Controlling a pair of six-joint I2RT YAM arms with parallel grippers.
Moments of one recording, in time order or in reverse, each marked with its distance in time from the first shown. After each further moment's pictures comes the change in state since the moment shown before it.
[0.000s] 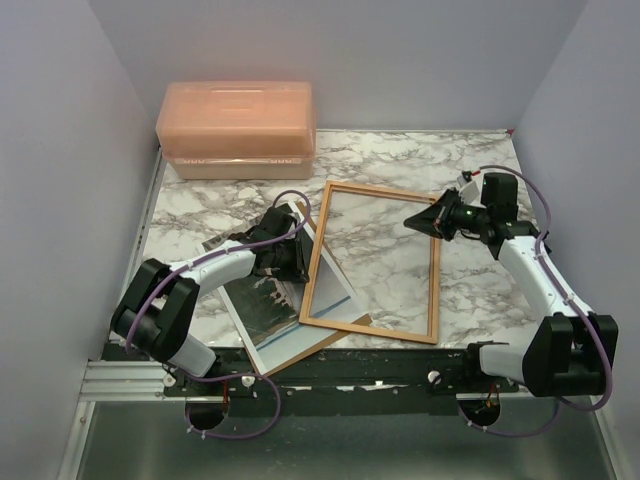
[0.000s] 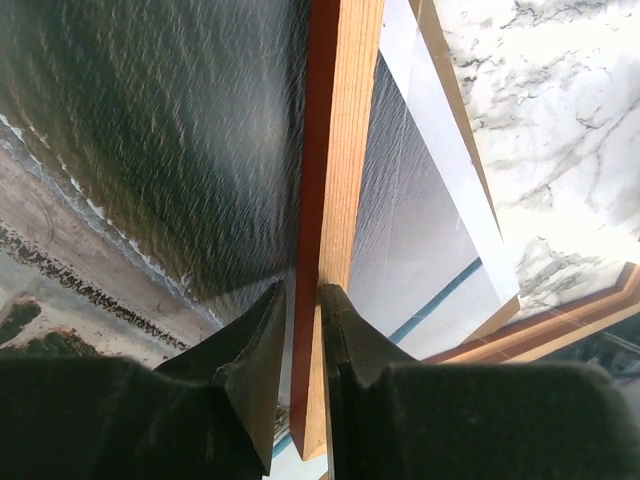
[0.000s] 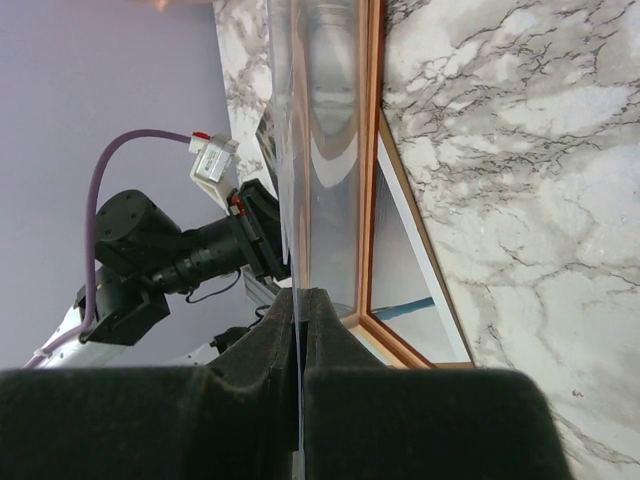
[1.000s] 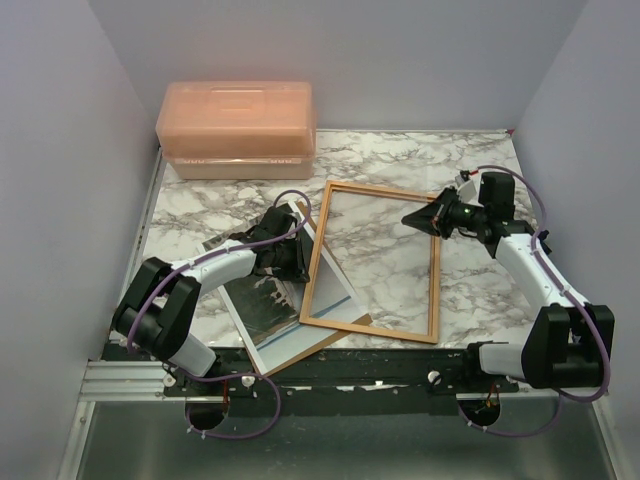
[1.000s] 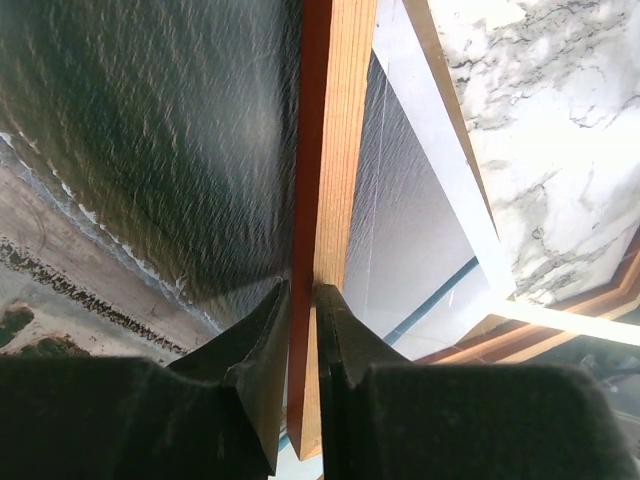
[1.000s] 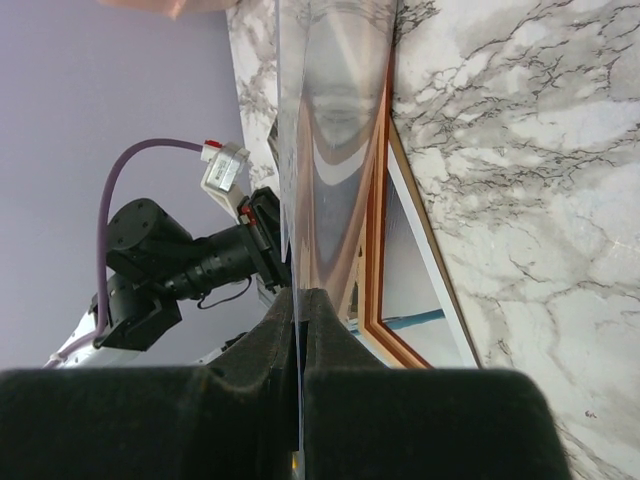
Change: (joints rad) left arm 0.000 0.011 0.002 0.011 0.015 0.000; right arm 0.000 0.043 -0.023 0.089 -0.018 0.050
